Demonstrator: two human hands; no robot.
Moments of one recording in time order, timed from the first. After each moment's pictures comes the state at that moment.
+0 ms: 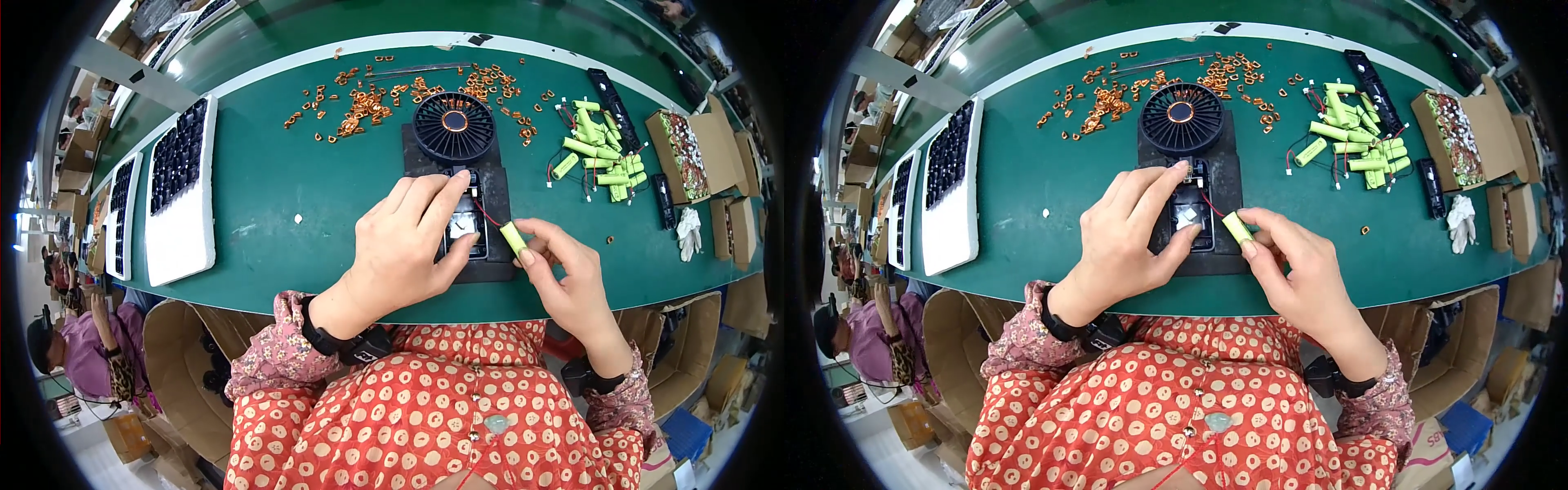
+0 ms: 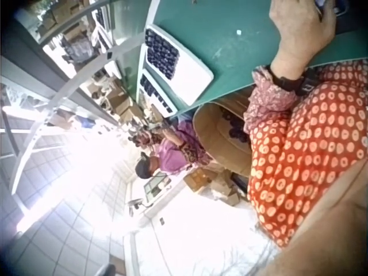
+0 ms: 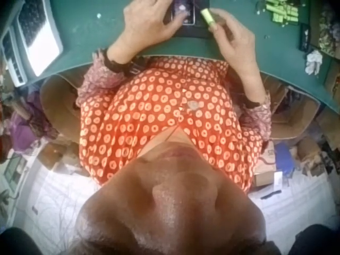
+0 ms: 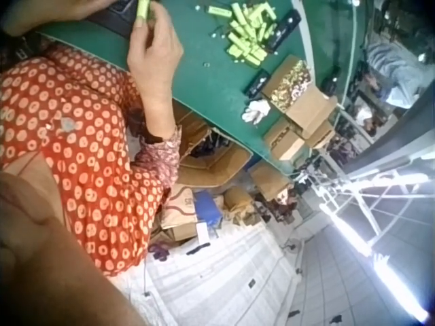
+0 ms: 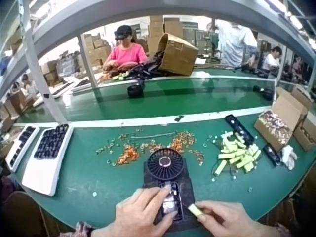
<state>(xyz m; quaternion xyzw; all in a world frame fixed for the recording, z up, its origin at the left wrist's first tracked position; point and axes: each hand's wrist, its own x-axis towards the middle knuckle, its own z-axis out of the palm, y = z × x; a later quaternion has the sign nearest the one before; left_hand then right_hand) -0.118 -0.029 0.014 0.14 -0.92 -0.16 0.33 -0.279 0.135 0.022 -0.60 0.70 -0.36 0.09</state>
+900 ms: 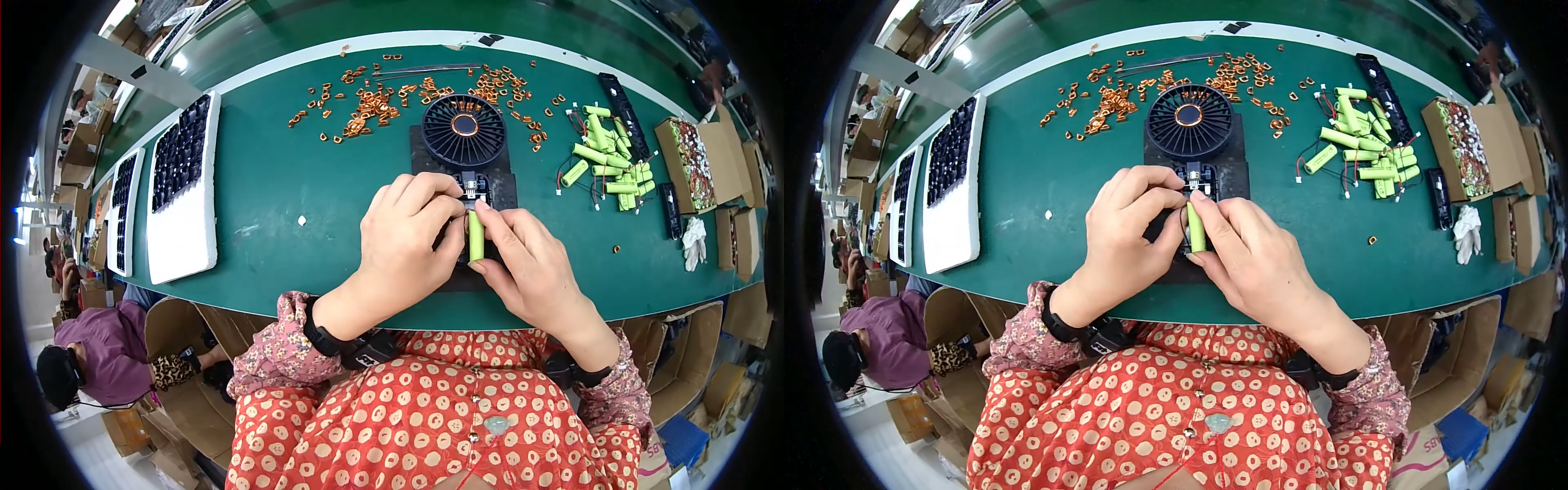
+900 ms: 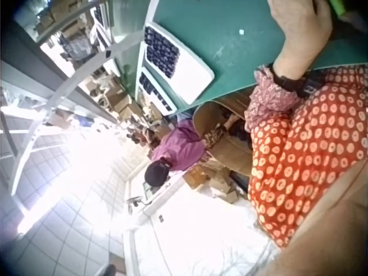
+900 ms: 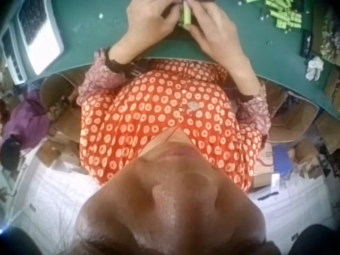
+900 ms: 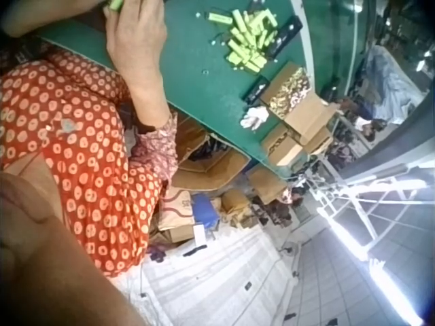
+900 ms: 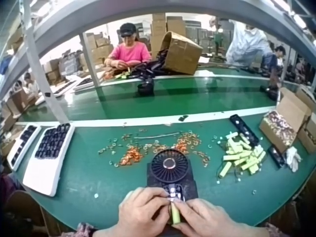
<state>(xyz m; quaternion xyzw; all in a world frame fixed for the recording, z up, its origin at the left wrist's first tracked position) -0.124 -0.038 -0.001 0.16 -0.90 -0.20 0.36 -0.263 0.096 0.010 -0.69 0.63 -0.34 0.07</state>
